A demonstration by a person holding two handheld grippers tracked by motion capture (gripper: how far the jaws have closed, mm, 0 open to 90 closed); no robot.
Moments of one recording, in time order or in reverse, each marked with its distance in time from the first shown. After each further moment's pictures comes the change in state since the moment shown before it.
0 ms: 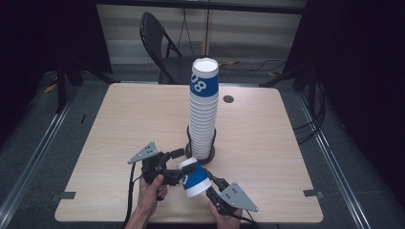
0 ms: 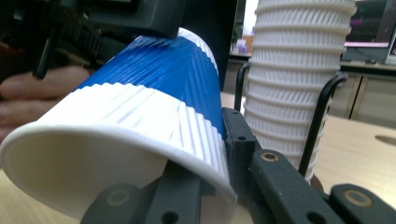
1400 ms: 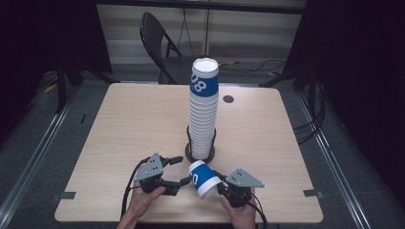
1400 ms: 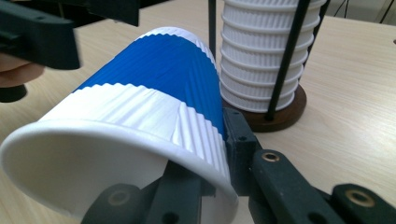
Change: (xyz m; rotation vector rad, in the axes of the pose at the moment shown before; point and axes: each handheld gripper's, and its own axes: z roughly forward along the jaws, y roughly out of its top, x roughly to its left) left arm -0.007 -0.019 -0.008 0.178 0.031 0.411; right arm -0.038 0.015 -0.002 0.395 0.045 0.071
